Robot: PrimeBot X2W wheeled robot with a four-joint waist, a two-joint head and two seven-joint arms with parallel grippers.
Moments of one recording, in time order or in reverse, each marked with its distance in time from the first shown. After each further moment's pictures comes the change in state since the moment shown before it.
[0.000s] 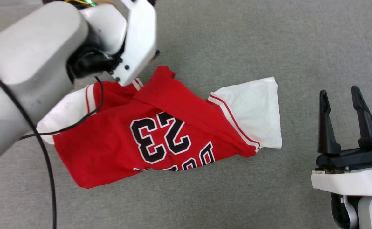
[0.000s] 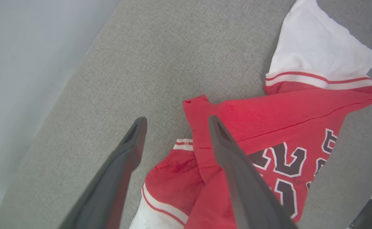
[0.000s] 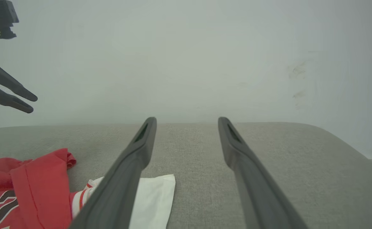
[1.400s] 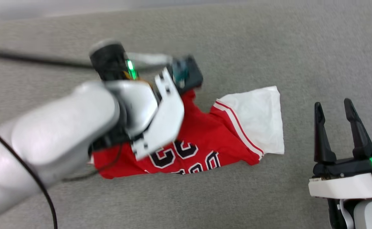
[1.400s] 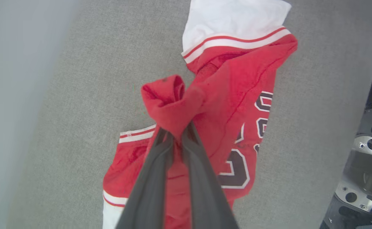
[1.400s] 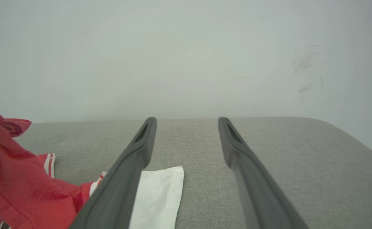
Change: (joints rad) left arm 0.186 0.072 -0.013 -0.353 0.169 0.000 -0.058; right arm 0.019 0.000 -0.005 0.060 0.007 0.000 0.000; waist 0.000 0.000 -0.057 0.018
